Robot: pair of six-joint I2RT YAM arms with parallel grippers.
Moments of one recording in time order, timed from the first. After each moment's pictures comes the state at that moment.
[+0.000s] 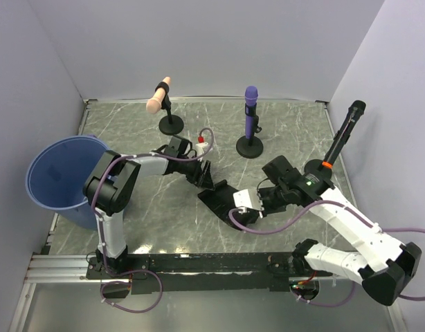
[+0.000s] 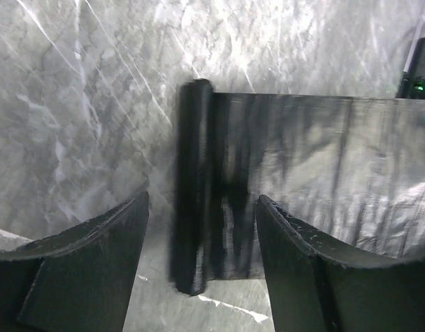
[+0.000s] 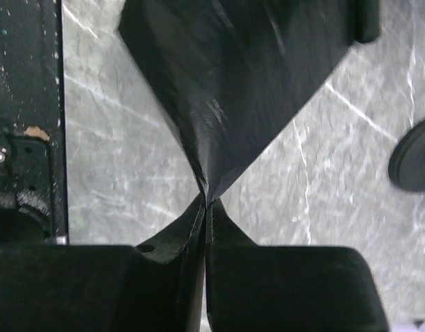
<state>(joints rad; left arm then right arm) -0.49 1.94 1.09 -0.06 0.82 -0.07 0.66 1.02 1.00 -1.15 -0.28 -1.11</state>
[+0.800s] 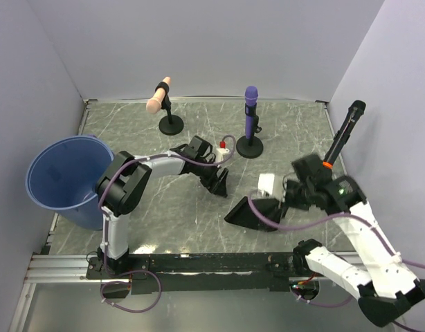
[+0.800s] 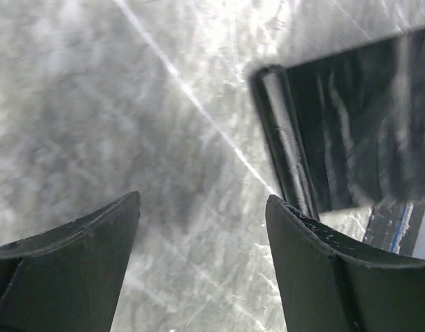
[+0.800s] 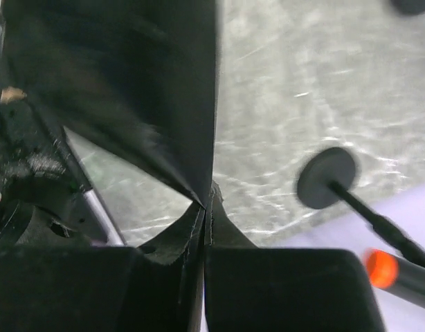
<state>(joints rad) -0.64 1.99 1.25 -0.23 0.72 0.06 0.46 0.84 1.06 -1.32 -0.09 -0.95</state>
